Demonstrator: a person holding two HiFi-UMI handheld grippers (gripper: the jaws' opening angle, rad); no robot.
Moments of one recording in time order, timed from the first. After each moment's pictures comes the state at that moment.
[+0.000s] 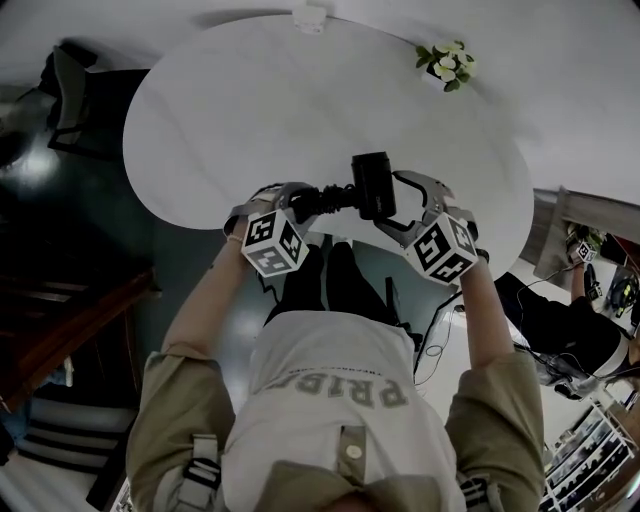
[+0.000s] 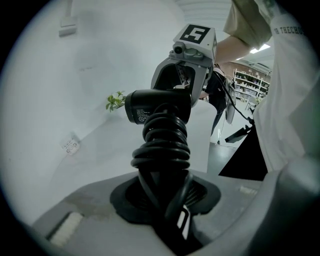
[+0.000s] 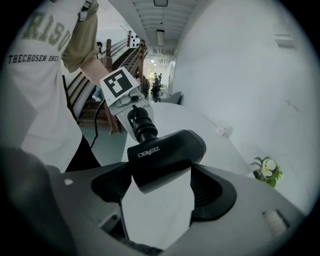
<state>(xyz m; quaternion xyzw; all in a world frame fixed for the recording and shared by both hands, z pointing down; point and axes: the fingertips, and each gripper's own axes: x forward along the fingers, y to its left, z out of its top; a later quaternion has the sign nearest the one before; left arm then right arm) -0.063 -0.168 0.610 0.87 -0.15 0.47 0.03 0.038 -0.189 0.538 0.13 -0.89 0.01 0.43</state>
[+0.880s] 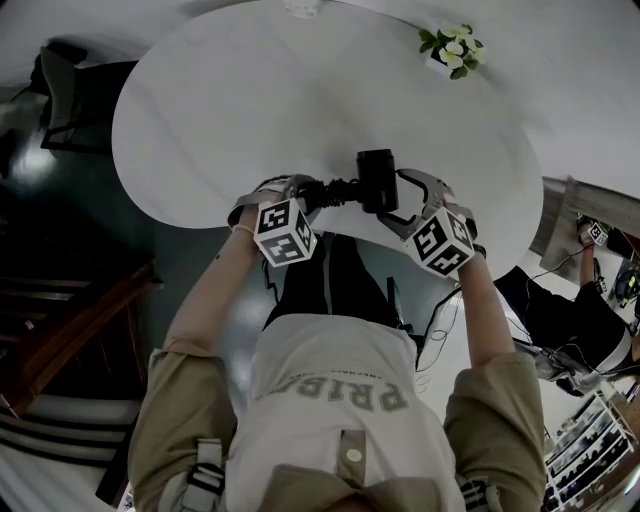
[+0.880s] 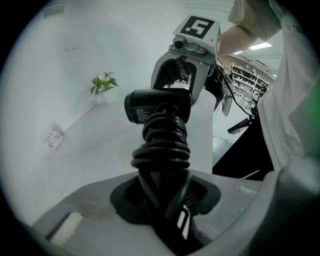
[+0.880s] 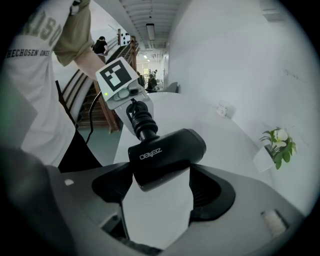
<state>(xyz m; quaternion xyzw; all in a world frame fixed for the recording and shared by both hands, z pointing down) -0.053 -0.166 0.657 0.84 -0.10 0.52 0.05 0.056 -0.187 0.596 0.14 -0.88 0.06 0.45</state>
